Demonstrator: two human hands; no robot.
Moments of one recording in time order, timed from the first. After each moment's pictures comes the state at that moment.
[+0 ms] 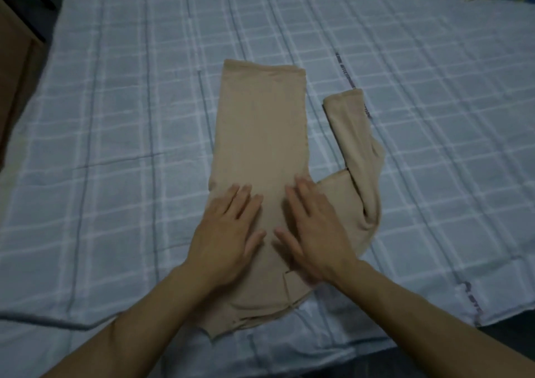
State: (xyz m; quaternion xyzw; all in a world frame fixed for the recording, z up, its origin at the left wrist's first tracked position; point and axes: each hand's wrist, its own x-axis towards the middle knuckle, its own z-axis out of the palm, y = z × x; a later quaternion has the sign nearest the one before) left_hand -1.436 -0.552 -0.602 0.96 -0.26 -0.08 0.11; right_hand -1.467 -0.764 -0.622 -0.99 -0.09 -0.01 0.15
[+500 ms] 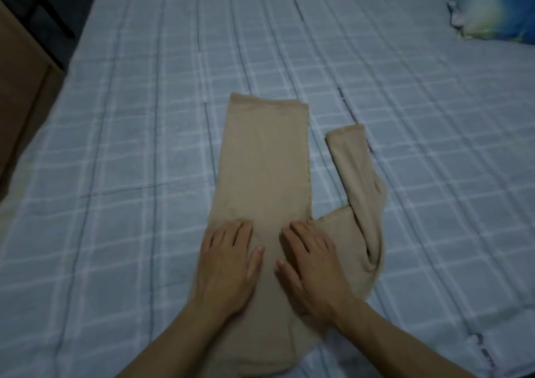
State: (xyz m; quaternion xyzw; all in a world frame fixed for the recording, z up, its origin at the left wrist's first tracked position) left_hand -1.417 -0.571 -0.612 0.98 -0.14 -0.05 0.14; right_hand -1.451 -0.763 -0.622 -0.98 -0.08 0.05 0.17
